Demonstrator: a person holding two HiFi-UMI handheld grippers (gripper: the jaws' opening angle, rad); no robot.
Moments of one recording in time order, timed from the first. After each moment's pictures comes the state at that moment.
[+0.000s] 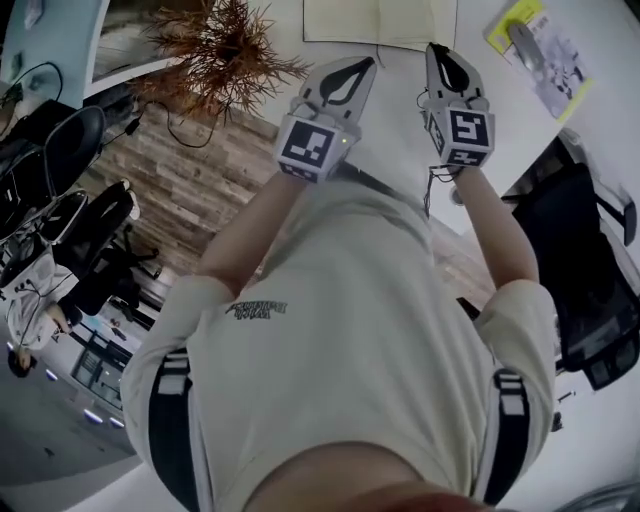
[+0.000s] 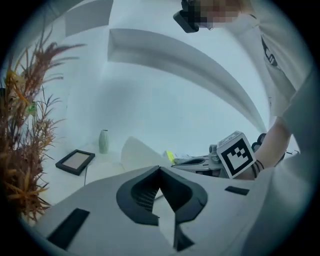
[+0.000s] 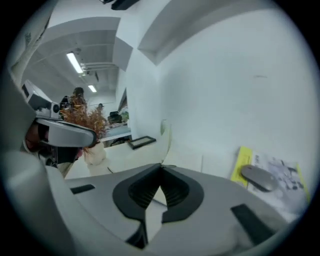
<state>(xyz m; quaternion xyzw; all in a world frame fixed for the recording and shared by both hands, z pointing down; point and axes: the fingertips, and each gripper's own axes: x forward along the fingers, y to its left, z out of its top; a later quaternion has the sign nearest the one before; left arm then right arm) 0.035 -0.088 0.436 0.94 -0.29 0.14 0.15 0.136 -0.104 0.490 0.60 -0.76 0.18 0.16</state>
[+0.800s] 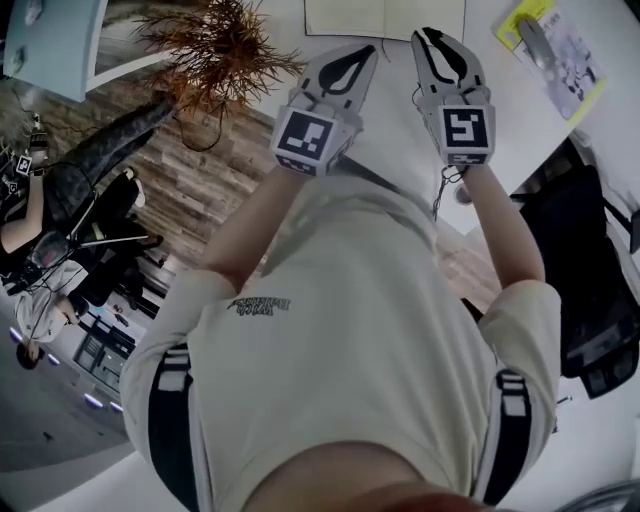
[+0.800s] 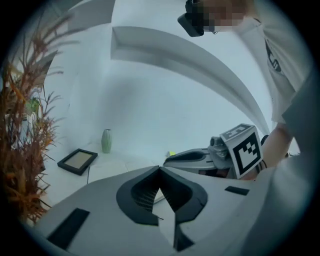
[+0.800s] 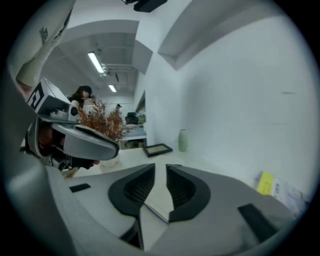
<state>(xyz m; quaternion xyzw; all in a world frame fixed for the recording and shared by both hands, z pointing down) 0.037 -0.094 0.437 0.93 -0.30 0.14 0.15 0.104 -0.116 0.460 0.54 -0.82 0.11 0.17</state>
